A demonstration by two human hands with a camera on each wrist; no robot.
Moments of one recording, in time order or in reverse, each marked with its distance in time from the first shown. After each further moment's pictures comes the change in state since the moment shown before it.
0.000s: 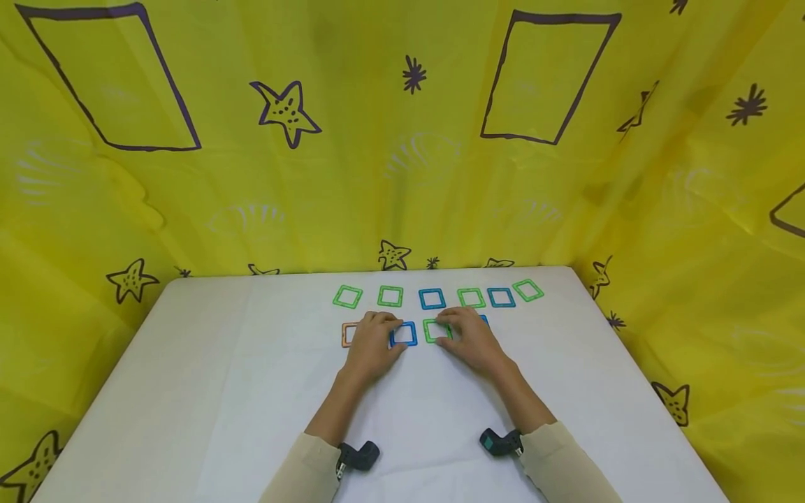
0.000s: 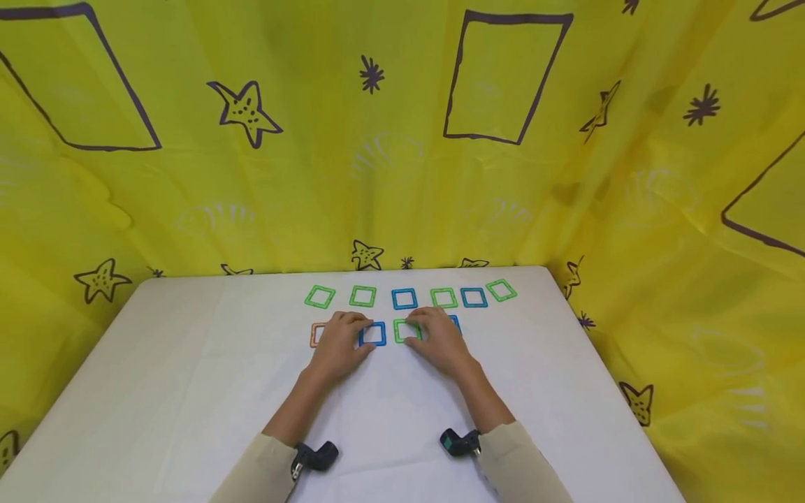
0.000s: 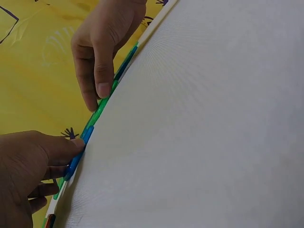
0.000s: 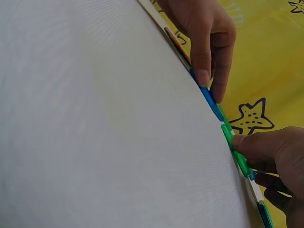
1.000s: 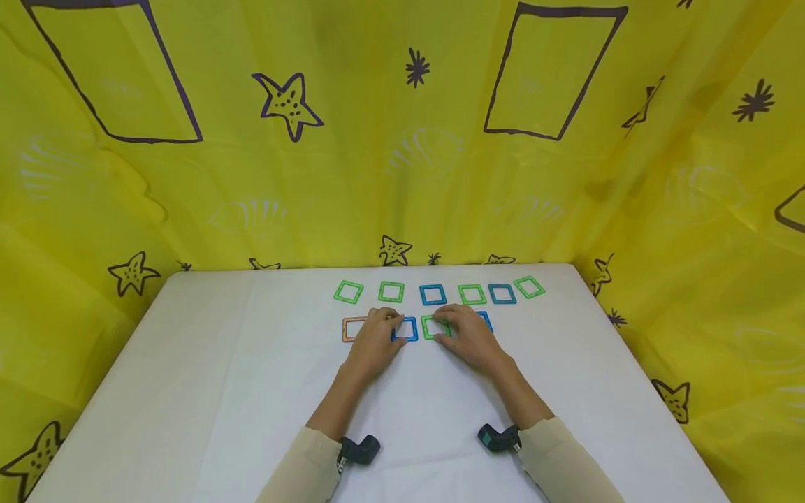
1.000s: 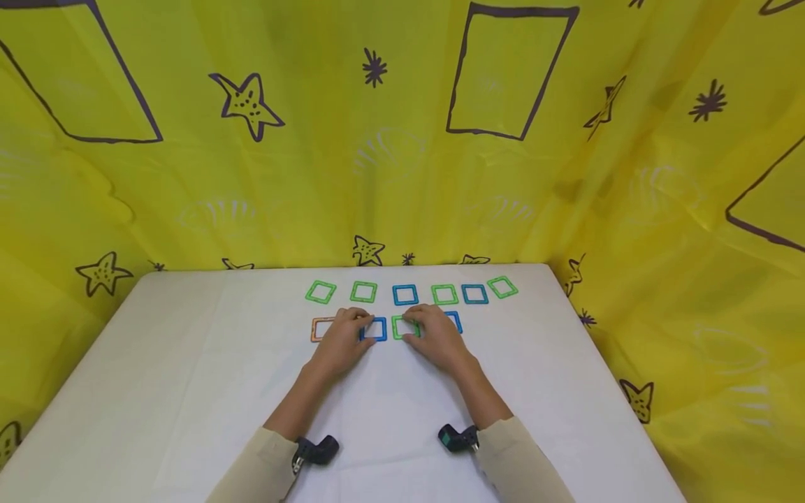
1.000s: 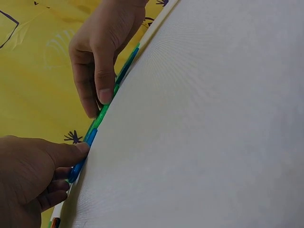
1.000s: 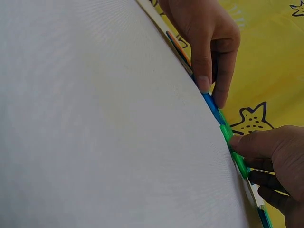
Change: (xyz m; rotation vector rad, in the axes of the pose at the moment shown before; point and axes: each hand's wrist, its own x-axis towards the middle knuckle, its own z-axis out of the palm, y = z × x) left_hand 0.000 0.004 0.001 -0.038 -0.043 -0.022; right_hand 0.001 -0.007 0.001 -0.015 -0.014 -0.041
